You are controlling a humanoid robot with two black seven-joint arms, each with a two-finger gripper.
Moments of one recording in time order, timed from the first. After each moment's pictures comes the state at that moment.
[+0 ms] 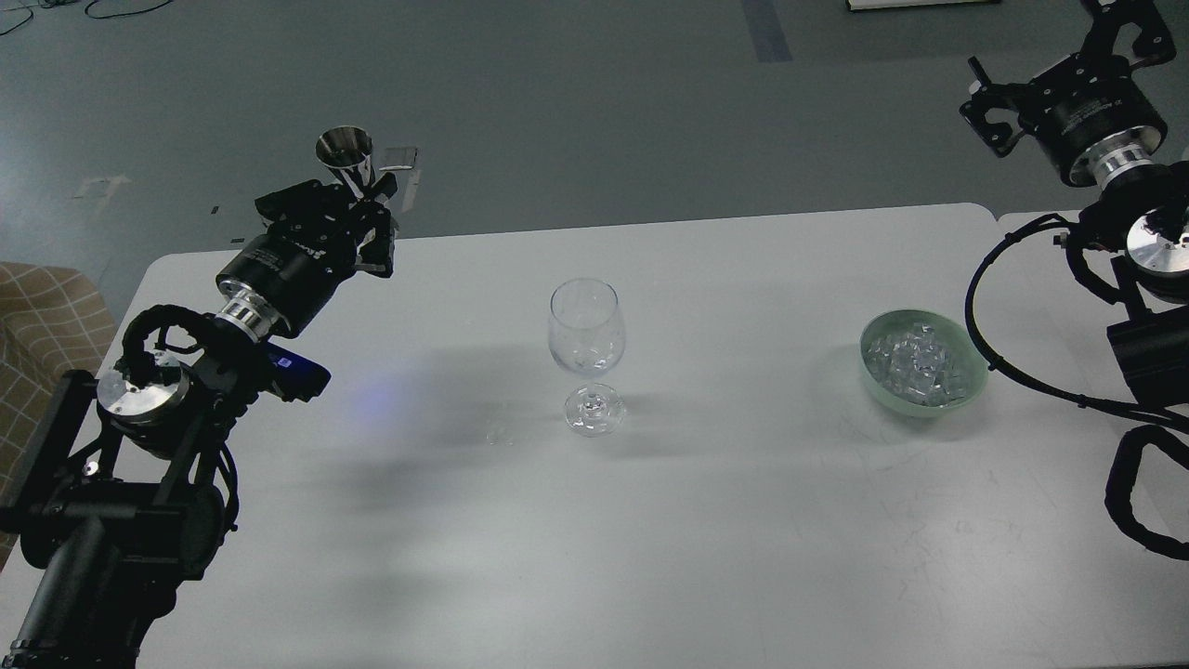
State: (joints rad) left arm -0.34 0.20 -1.48 -1.31 -0.32 0.01 0.41; right arm 0.82 -0.24 1.59 0.53 -0.35 0.41 -0.11
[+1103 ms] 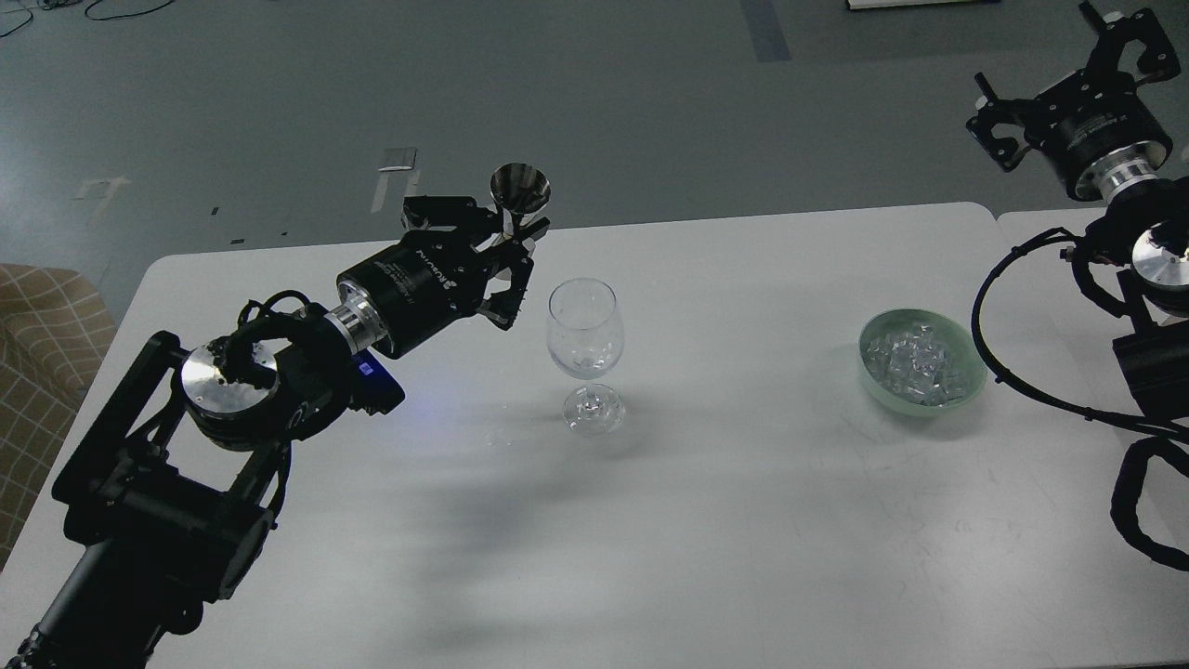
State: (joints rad) left arm -0.39 0.22 -1.24 -1.54 -0.19 0.18 0.43; right arm 0.79 -0.25 1.59 0.54 -0.35 0.41 -0.11
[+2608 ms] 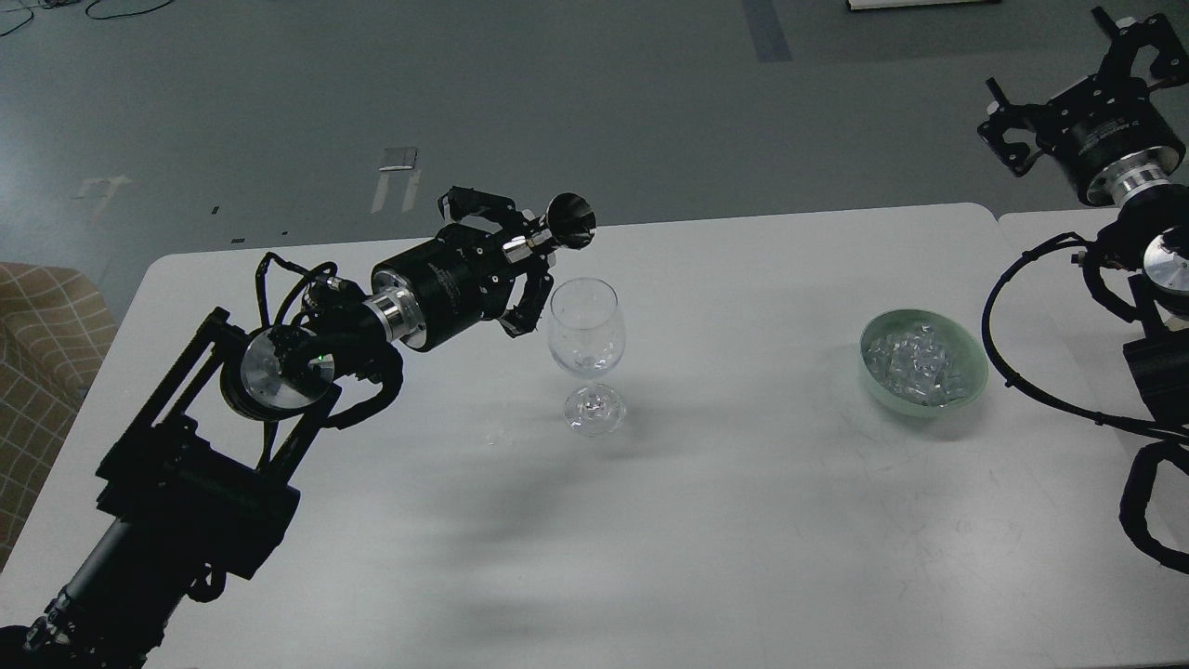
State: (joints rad) left arm -0.47 0.21 -1.15 -1.51 0.21 0.12 0.49; right arm 0.78 -0.27 1.59 0.54 -0.35 0.41 -0.11
